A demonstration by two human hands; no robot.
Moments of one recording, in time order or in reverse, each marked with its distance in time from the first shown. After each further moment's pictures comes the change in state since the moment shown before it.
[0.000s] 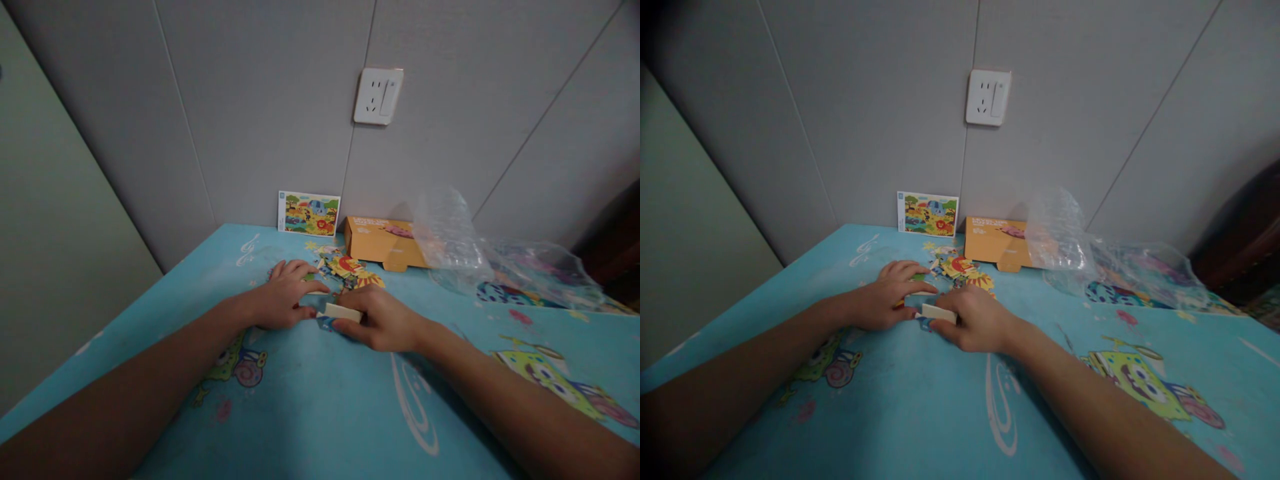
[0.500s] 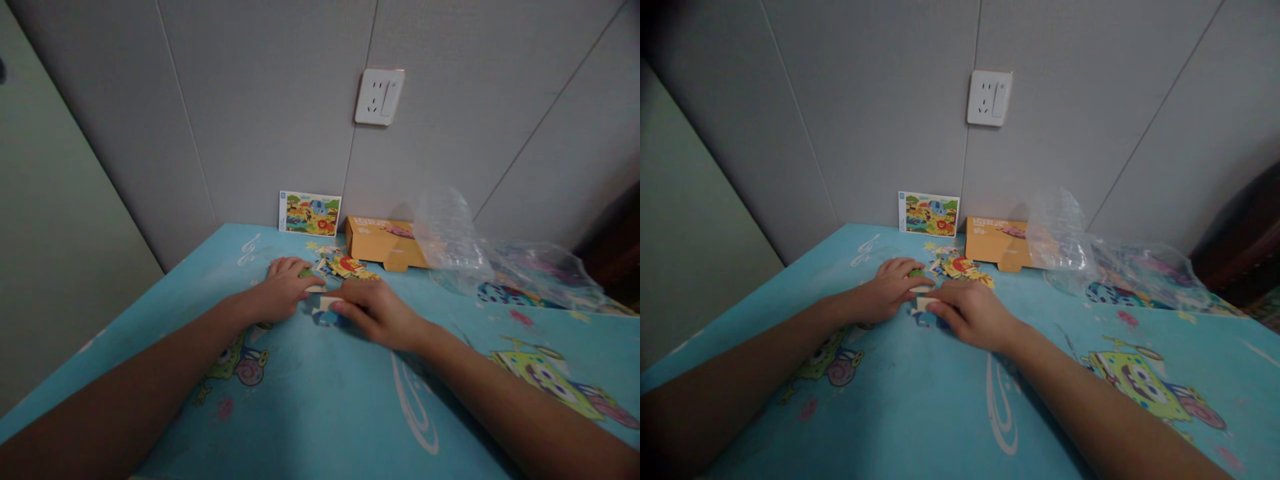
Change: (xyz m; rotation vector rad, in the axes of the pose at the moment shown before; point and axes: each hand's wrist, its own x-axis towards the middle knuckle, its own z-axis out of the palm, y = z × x) left_hand 0.004 -0.007 0.009 0.083 0.059 -0.073; right_hand 0.001 -0.003 0.004 0.014 0.170 0.028
